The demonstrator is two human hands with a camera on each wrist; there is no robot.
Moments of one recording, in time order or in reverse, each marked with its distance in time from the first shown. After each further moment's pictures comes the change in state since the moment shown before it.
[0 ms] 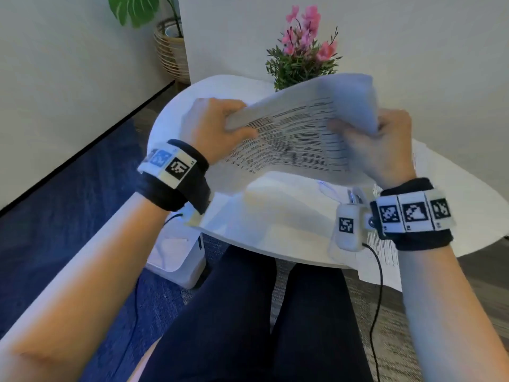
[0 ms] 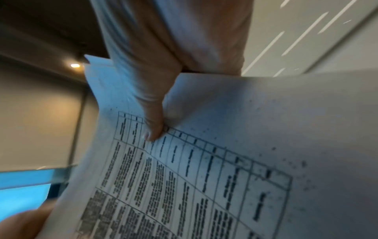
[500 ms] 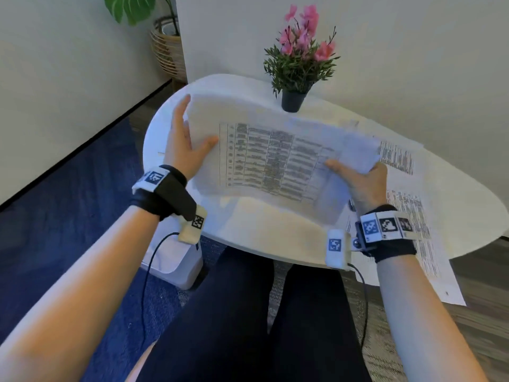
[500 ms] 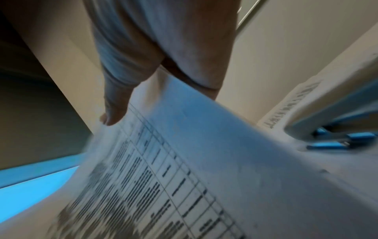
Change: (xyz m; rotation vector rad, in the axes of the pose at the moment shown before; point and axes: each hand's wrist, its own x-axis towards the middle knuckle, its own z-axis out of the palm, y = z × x) left_hand -0.015 -0.080 0.032 -0.502 0.104 -0.267; right_hand -0.035 0.065 0.016 0.425 0.138 0.413
